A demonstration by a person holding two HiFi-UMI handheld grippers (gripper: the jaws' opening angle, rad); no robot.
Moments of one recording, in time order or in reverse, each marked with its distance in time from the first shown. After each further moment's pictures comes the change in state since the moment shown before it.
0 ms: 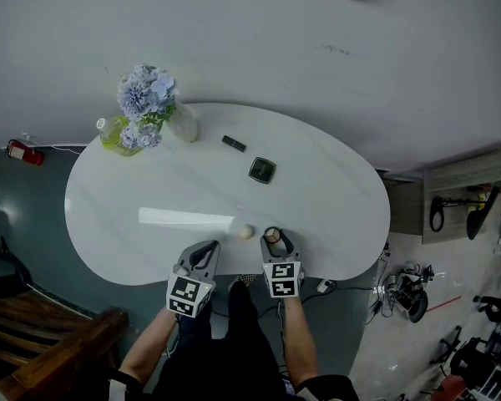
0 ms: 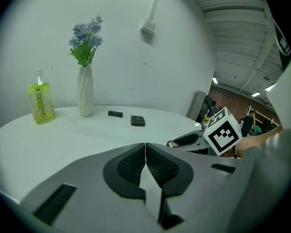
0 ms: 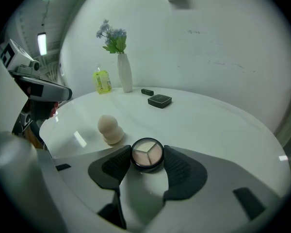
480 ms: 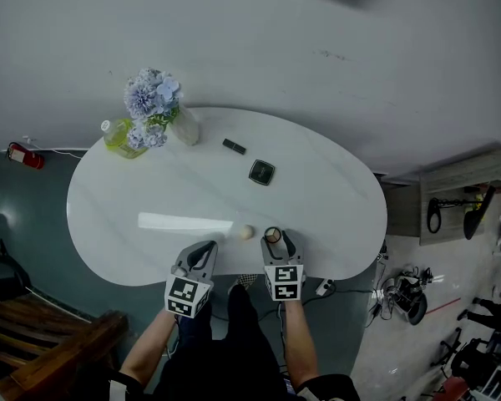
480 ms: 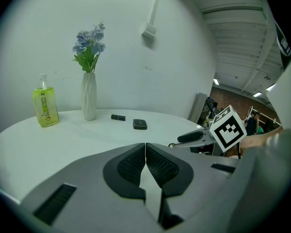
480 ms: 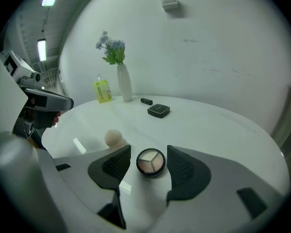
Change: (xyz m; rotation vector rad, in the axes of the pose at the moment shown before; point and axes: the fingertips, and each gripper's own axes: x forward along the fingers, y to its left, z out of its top) left arm -0.015 0.004 0.008 0.003 -0.028 0.020; right arm -0.020 0.001 0.014 0.024 -0.065 -0.015
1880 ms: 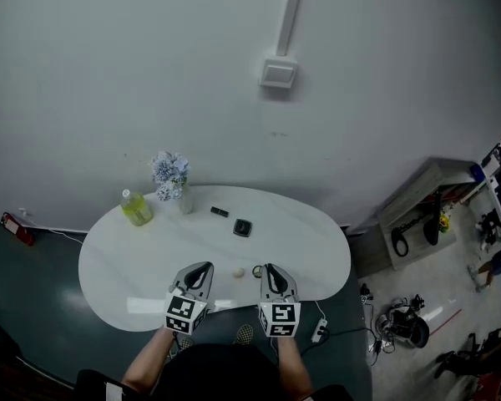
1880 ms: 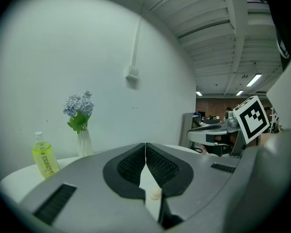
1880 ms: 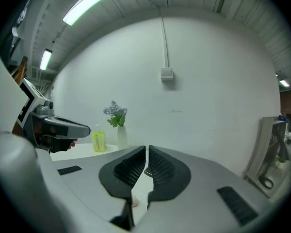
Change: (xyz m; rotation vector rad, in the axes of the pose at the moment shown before) left arm -0.100 -0.021 0.130 0.175 -0.289 -0.085; right arm -0.178 0.048 0.151 0.006 -0.460 -0.212
